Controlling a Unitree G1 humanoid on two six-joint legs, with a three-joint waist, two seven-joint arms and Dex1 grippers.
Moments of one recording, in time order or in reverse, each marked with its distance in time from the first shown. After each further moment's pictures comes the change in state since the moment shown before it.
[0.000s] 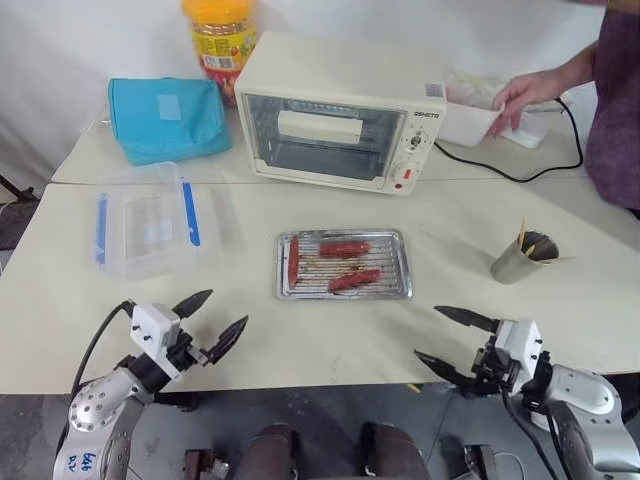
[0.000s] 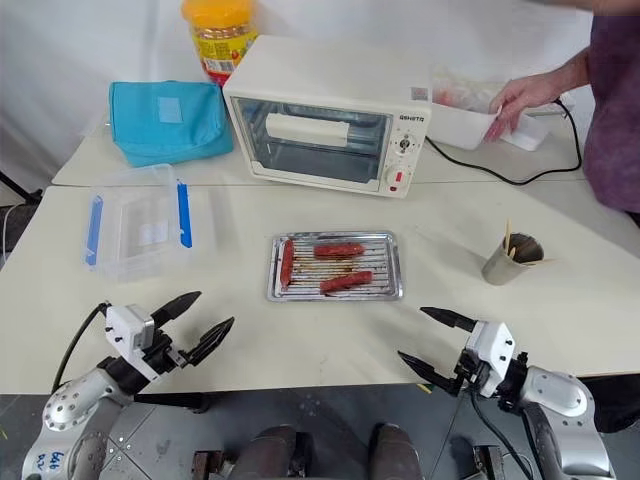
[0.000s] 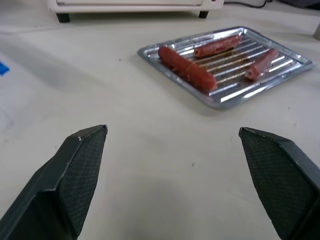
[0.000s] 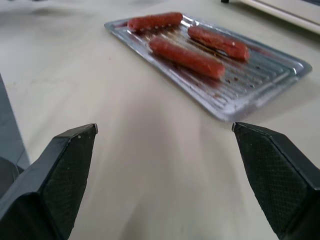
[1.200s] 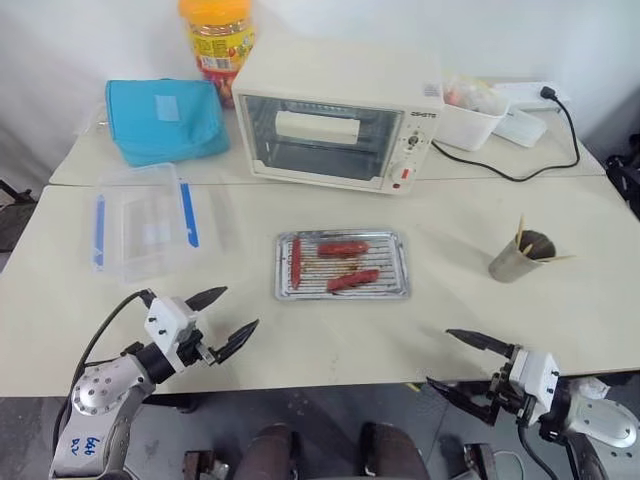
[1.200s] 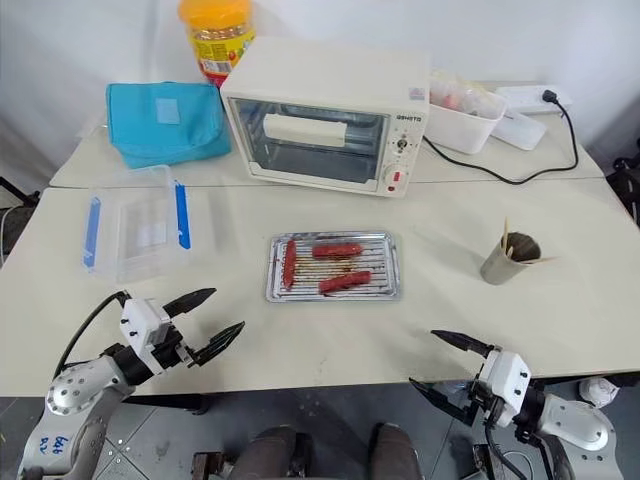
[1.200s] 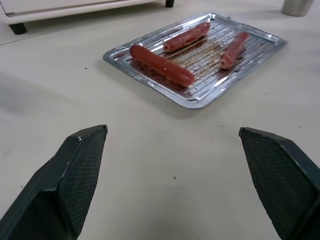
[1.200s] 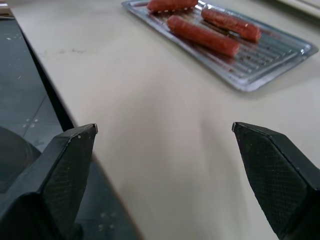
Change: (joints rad) left arm -0.063 0.070 -0.040 0.033 0.067 -0.012 -0.096; right arm 0.124 -0.009 -0.009 0.000 -0.012 -0.150 0.000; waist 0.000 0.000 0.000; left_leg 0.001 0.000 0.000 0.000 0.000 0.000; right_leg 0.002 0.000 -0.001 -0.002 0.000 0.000
